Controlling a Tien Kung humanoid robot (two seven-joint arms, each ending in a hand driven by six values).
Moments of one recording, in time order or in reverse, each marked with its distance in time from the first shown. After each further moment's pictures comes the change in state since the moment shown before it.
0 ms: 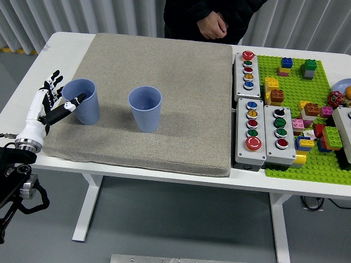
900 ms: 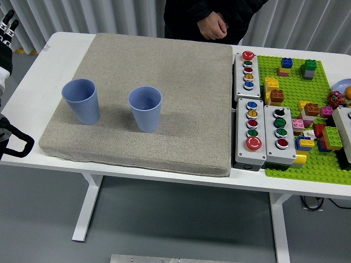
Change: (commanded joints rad) left arm -0.191 0.068 -0.135 -0.079 -0.705 -0.017 0.015; right arm 0.011 -0.007 -0.015 0.000 0.020 -0.004 0.005
